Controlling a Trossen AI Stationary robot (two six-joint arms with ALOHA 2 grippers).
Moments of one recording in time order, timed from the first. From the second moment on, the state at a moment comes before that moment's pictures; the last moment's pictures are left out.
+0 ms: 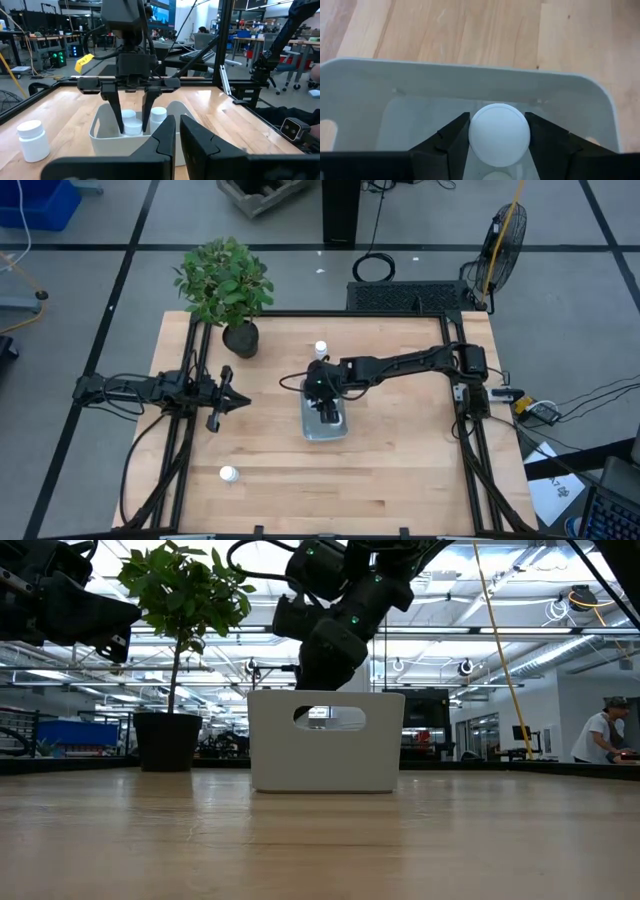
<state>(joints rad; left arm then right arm) -0.08 0.07 0.01 0.08 0.07 -0.04 -0.06 1.98 1.43 -0.40 -0.11 -0.18</state>
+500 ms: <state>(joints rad) -0.08 0.07 0.01 0.08 0.07 -0.04 -0.09 1.98 1.43 -0.39 -0.10 -0.20</state>
